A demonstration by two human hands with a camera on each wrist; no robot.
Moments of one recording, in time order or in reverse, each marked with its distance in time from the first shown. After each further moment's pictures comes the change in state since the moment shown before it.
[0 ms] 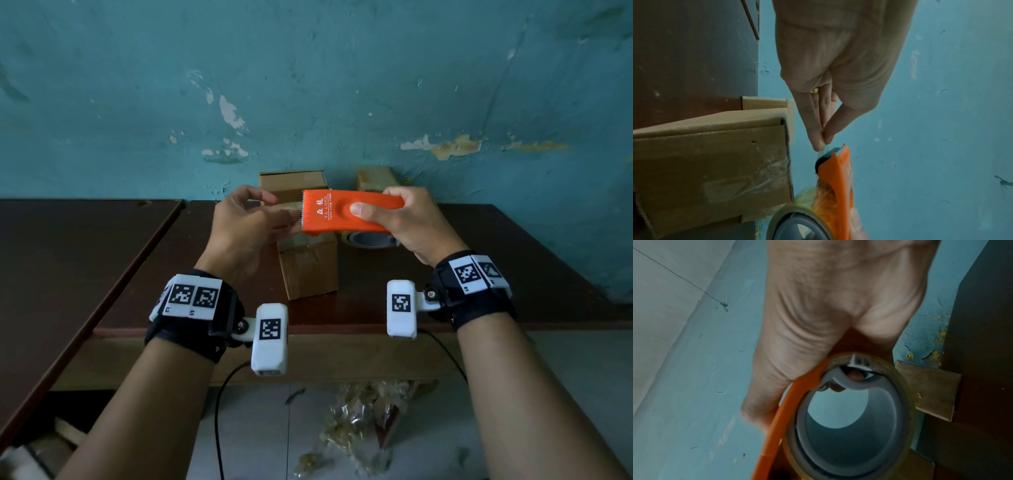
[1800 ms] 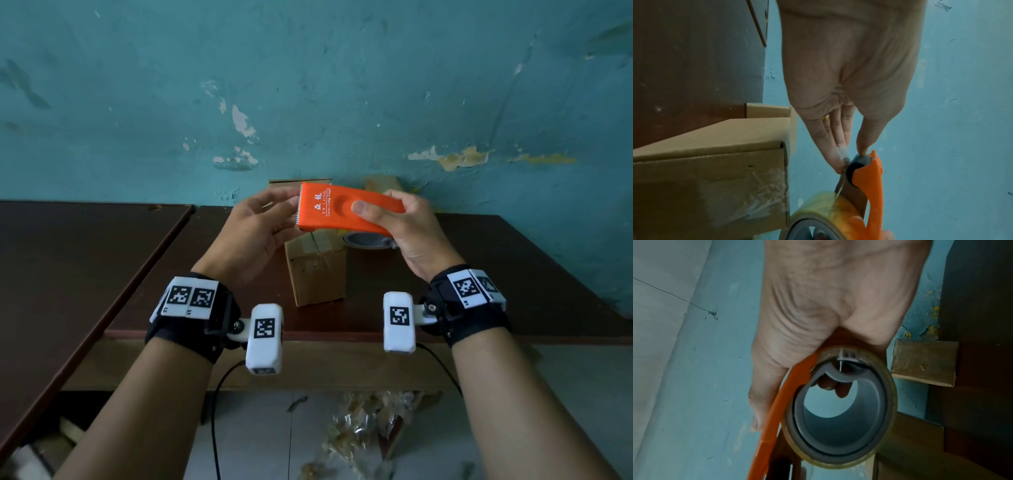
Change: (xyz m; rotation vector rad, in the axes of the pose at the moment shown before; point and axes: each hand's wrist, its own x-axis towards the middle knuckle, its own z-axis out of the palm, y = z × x) left_hand 0.011 -0.001 -0.017 0.010 -0.294 0.017; right_hand -0.008 -0.019 0.020 0.265 0.019 0.013
